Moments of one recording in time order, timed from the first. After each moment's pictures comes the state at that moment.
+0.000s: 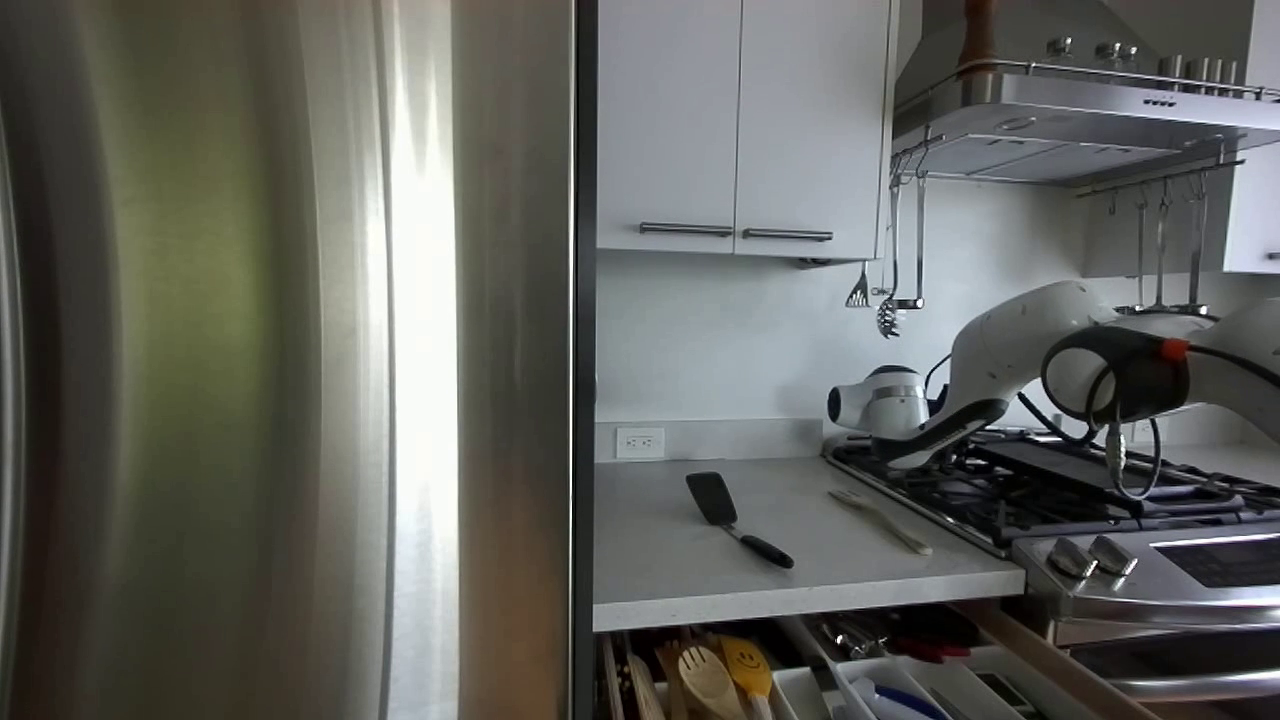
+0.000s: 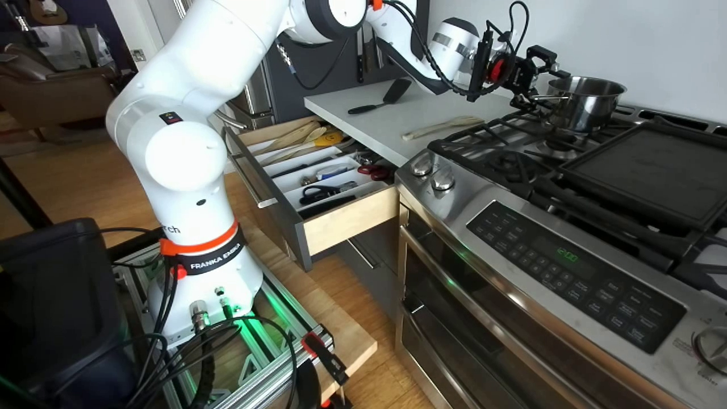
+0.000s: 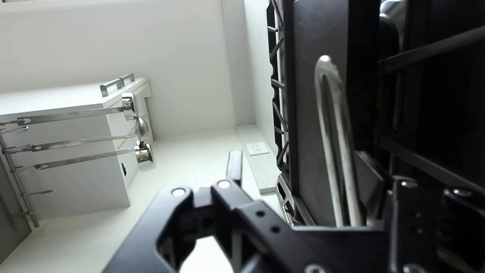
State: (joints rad) arm 0.04 0.83 -0.16 -1.18 -1.30 1.58 0.56
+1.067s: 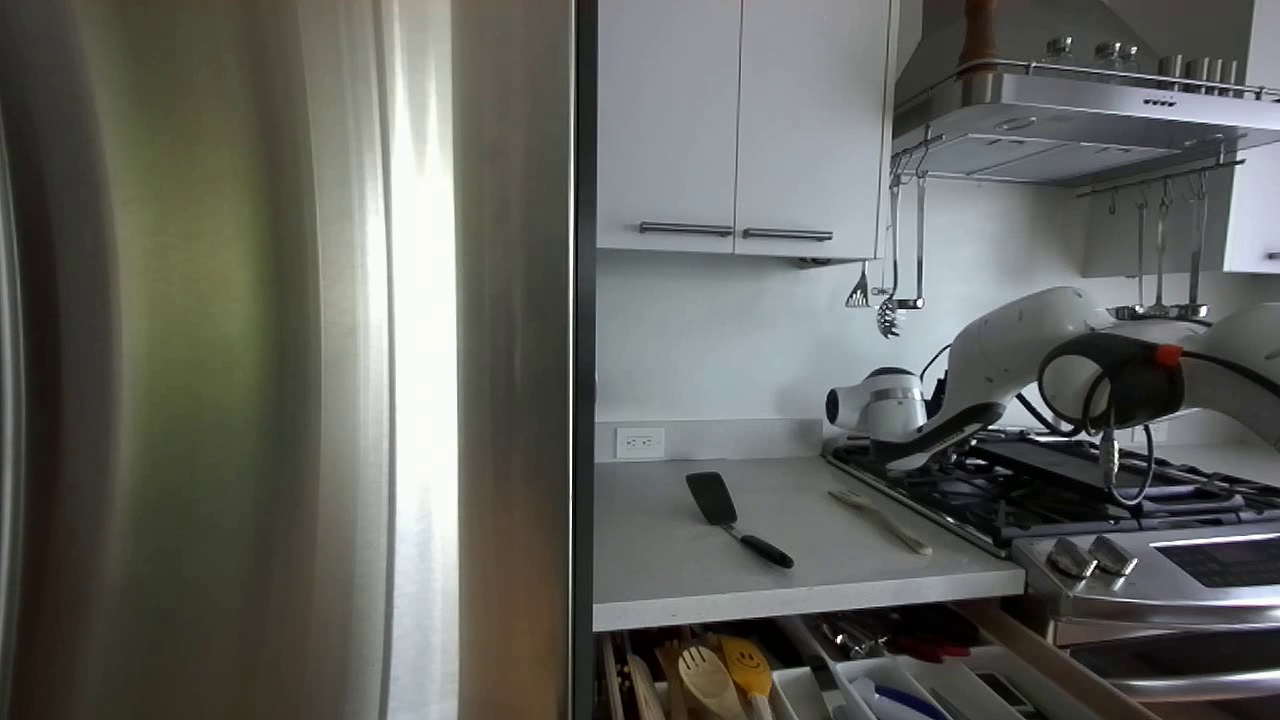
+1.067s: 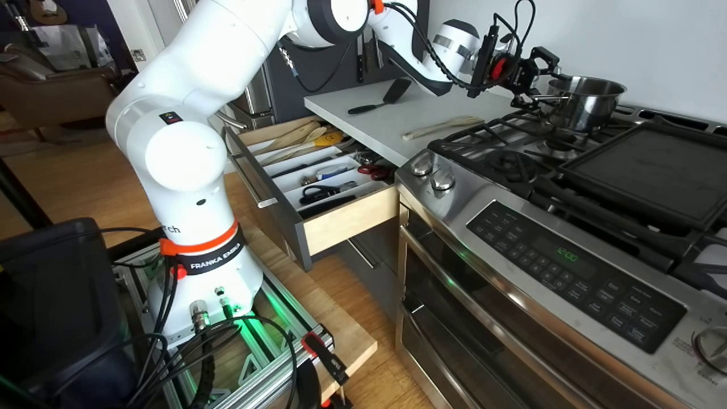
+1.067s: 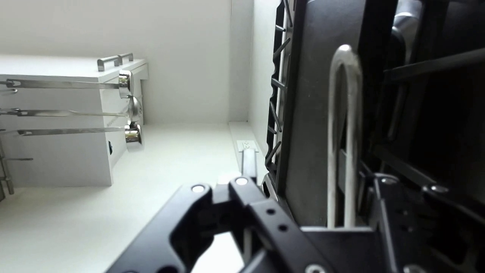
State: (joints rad) arm 0.04 0.86 -0.16 -1.14 -1.31 1.58 0.40
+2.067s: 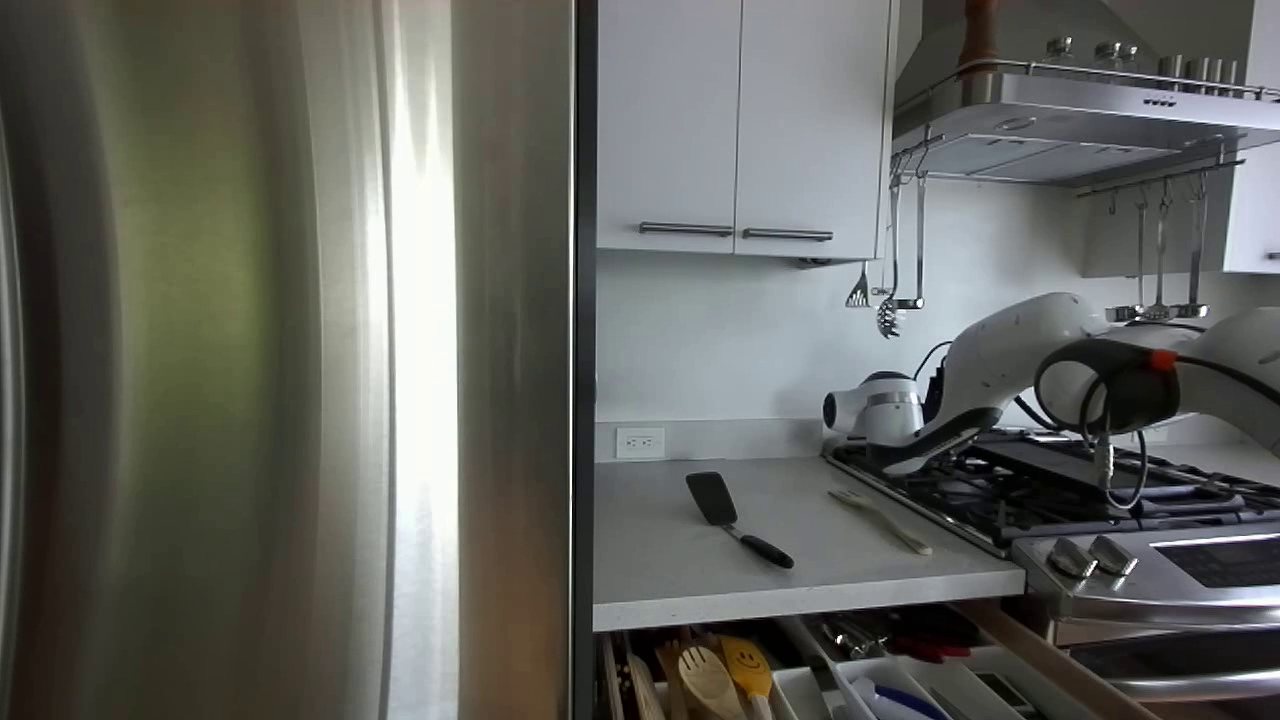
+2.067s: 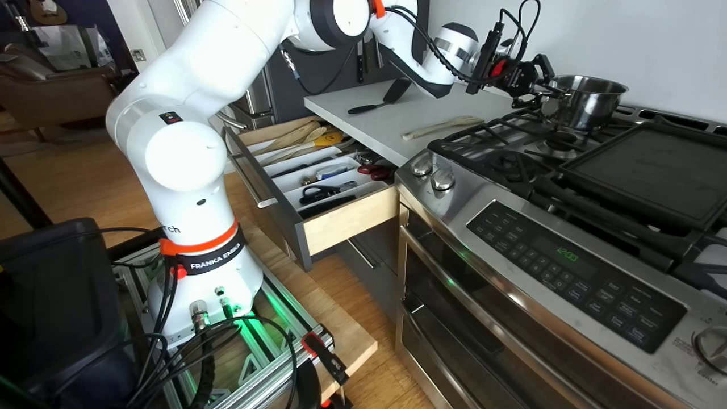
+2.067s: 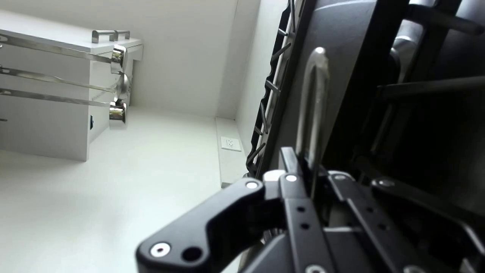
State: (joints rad) arm 0.04 0.88 -0.16 -1.12 -1.31 1.57 0.24
